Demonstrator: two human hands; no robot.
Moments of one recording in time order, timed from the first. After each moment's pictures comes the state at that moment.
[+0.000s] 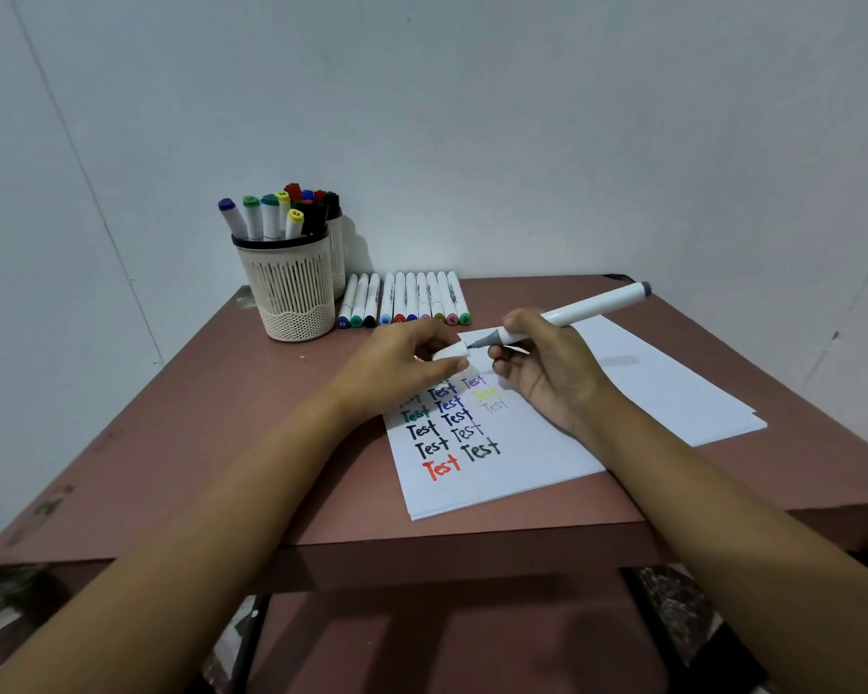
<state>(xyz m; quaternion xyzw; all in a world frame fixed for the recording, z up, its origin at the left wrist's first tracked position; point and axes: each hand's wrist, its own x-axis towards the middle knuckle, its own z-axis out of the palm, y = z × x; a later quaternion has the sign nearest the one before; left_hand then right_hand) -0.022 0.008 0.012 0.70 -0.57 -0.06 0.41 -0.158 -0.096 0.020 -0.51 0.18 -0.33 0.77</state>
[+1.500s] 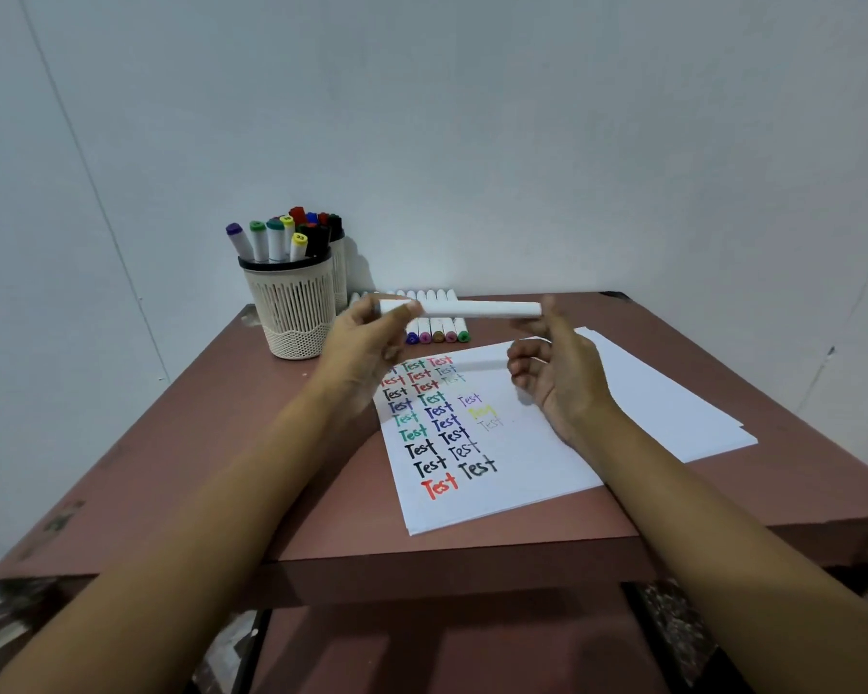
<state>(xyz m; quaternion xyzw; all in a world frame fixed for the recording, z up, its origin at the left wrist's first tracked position) -0.022 0.013 0.034 0.49 -0.34 -0.25 0.76 -0.166 -0.102 0.024 -0.51 0.25 -0.39 0.73</state>
